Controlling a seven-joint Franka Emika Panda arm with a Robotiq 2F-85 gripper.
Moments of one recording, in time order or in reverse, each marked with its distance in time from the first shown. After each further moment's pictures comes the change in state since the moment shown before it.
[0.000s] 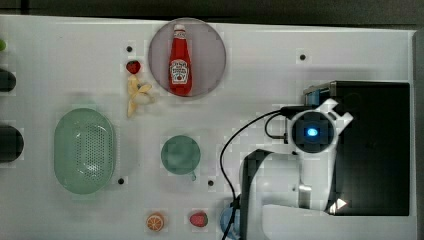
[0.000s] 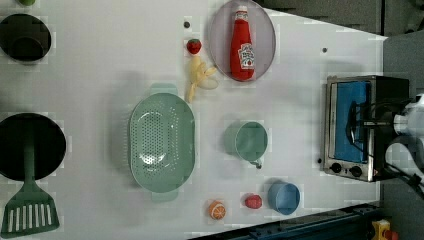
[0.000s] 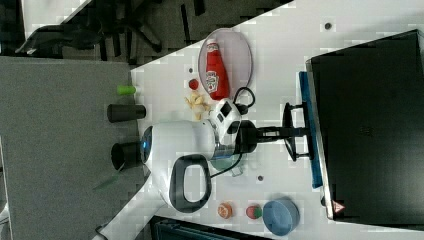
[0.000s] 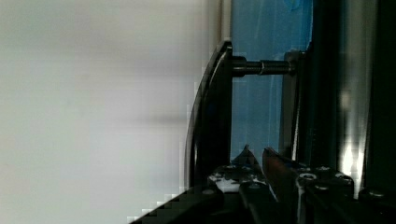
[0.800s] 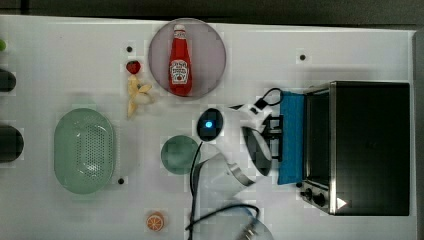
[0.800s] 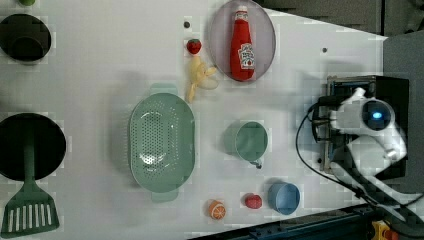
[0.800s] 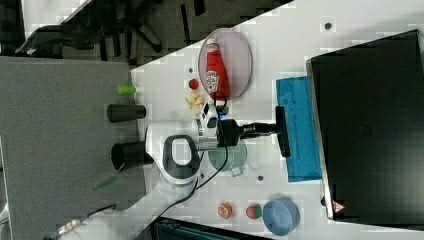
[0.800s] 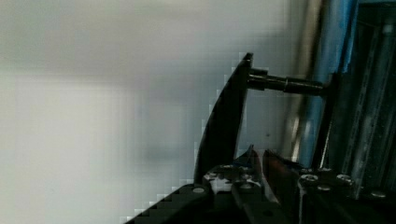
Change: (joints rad) arm 0.137 0.182 0.125 -0.018 -0.375 -0.003 0.533
